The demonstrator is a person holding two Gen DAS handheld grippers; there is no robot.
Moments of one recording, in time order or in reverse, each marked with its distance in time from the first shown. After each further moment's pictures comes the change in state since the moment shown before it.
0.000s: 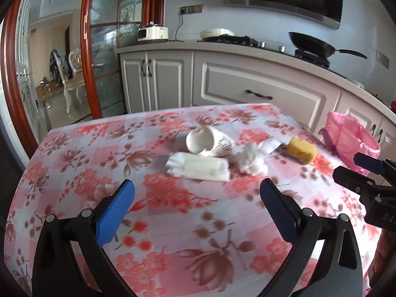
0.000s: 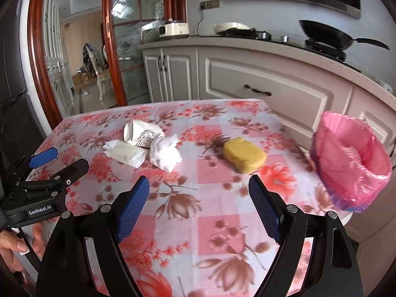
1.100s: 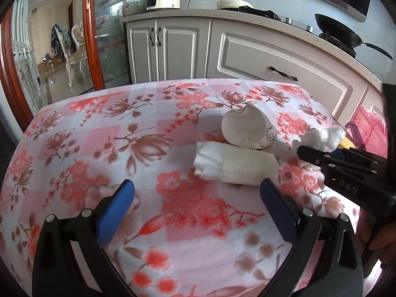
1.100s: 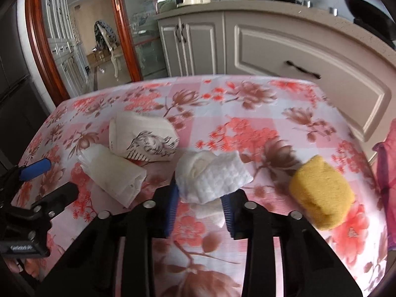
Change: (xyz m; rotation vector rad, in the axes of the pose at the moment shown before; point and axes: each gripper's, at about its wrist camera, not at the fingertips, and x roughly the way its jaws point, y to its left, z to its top) left arm 0.086 0.040 0.011 -0.054 0.161 0.013; right arm 0.138 0.023 0.036 -0.029 0.140 0.119
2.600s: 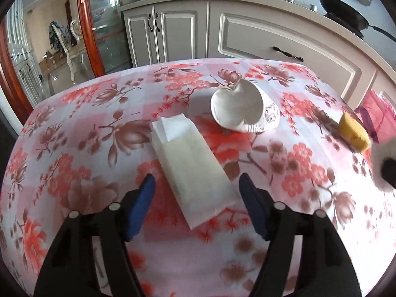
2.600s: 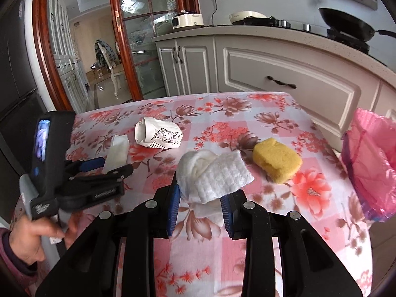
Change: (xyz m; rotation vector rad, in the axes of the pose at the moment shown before) left arm 0.027 -0.020 -0.003 0.024 0.098 0.048; right arm -0.097 -0.002 -0.037 0.030 -0.104 -0.022
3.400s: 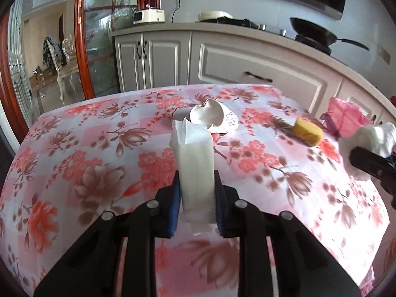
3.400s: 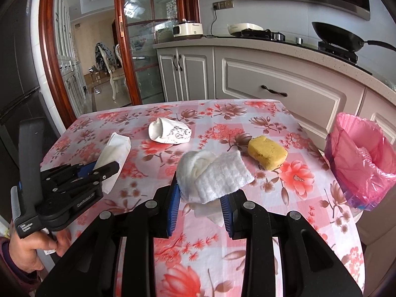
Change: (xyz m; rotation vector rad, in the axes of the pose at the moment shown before) left arm -0.087 -0.003 -0.047 0.032 -0.185 -0.104; right arm -0.056 0.022 -0.023 -0.027 -0.050 -0.028
